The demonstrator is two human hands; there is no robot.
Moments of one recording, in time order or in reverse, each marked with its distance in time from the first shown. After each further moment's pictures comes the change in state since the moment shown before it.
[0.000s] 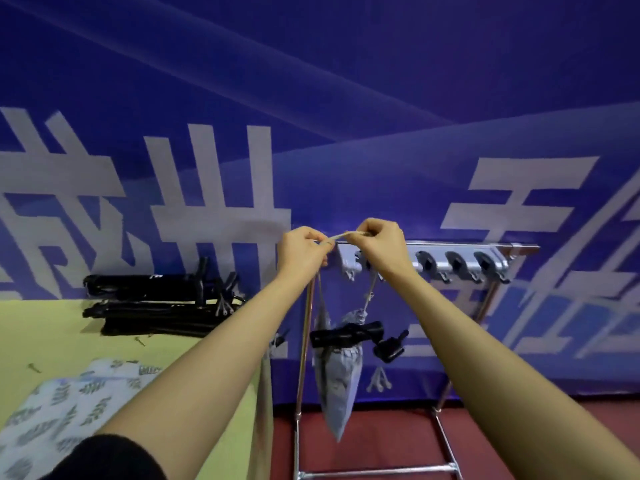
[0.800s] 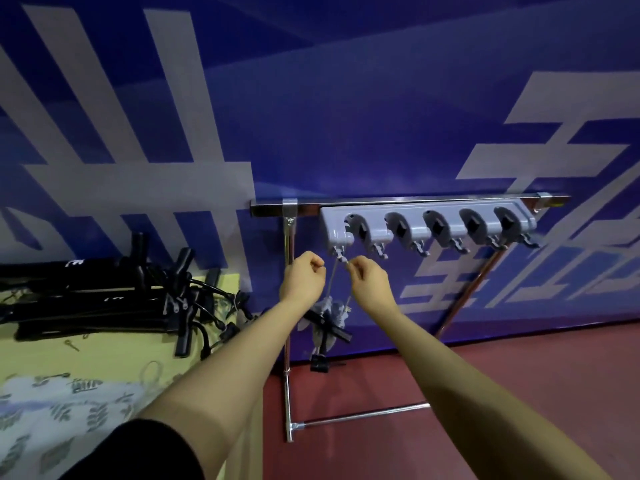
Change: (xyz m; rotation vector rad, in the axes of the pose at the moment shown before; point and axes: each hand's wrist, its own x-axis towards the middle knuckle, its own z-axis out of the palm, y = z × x) left_hand 0.069 -0.150 0.109 0.295 -0.251 -0.213; right_hand 0.016 0.183 0.066 -0.255 -0.161 0.325
